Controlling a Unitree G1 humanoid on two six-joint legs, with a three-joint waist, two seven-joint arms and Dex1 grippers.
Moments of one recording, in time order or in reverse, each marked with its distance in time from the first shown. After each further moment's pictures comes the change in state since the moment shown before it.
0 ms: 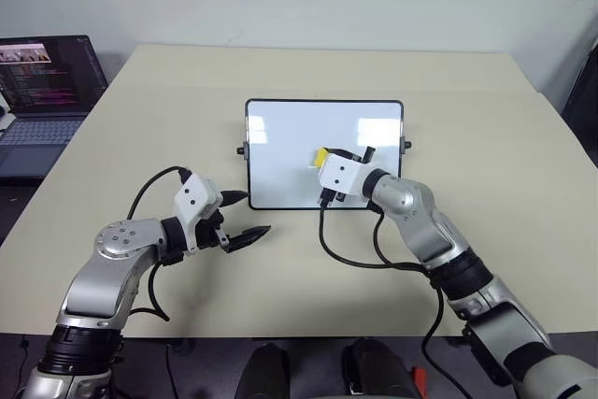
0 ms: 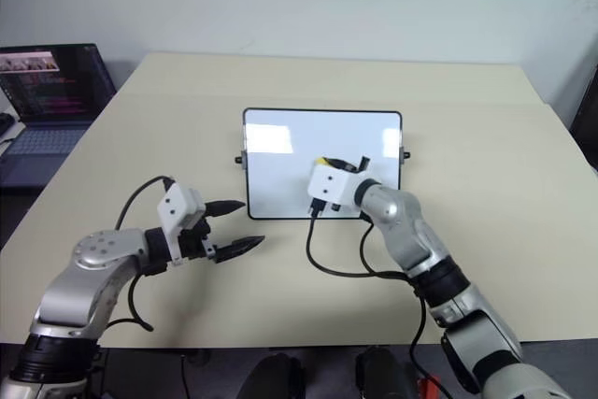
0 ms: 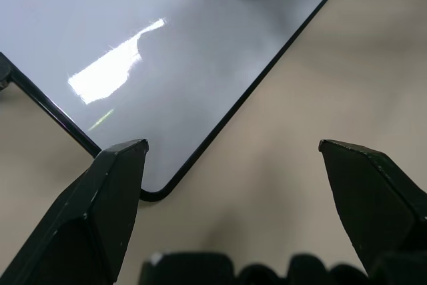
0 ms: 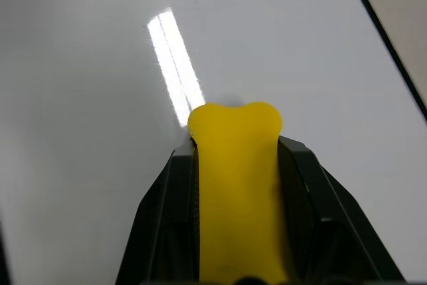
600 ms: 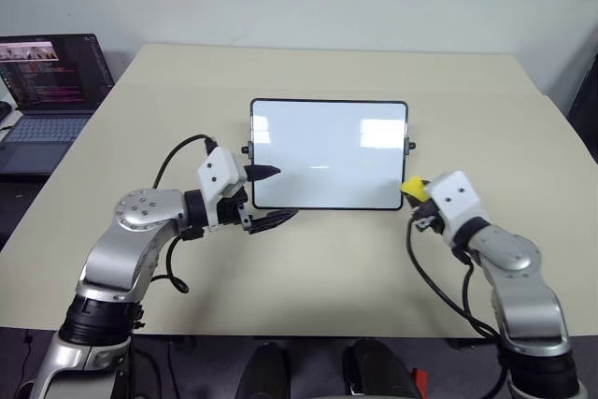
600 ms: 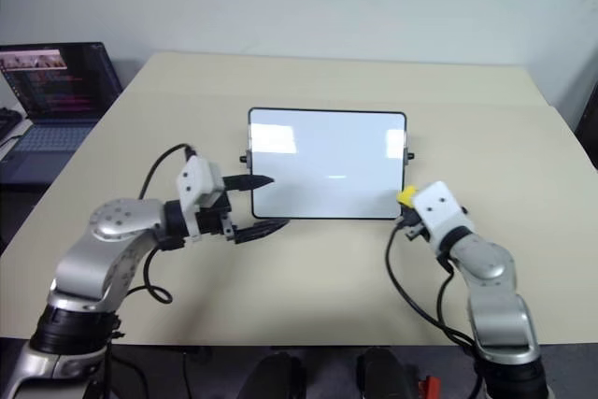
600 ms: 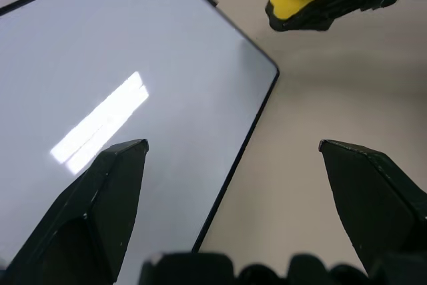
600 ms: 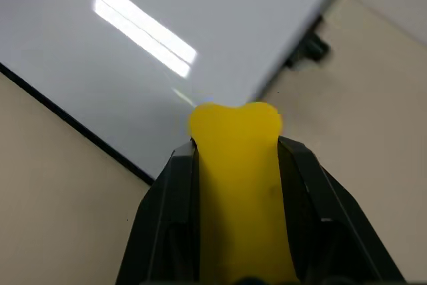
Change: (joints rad) left arm -0.222 -0.044 -0.122 -0.054 -0.022 0.004 -0.078; right arm 0.506 -0.082 -0.463 -0.591 0.248 0.448 0.010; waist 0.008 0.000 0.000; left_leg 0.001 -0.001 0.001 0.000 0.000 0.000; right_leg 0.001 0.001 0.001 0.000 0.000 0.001
